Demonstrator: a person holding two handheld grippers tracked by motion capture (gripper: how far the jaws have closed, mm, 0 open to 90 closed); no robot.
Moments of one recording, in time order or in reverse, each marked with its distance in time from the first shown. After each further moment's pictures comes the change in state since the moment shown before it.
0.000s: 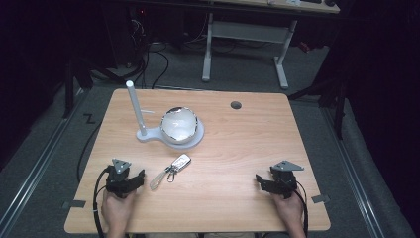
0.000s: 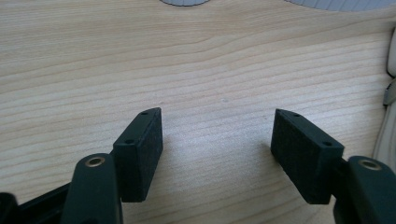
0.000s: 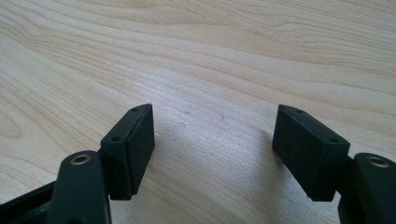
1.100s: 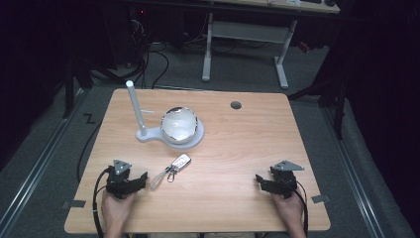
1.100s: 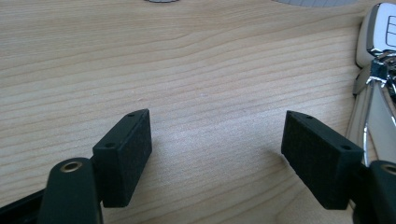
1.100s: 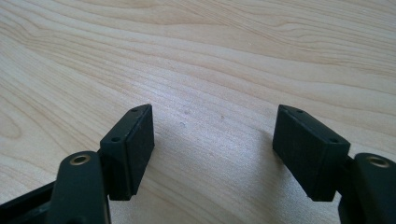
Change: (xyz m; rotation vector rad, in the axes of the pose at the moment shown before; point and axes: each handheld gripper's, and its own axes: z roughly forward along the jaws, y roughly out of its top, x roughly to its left) left arm 0.003 0.001 -0.007 0.076 -0.045 0.011; right arm 0.000 0.000 0.000 -0.001 0.002 0.002
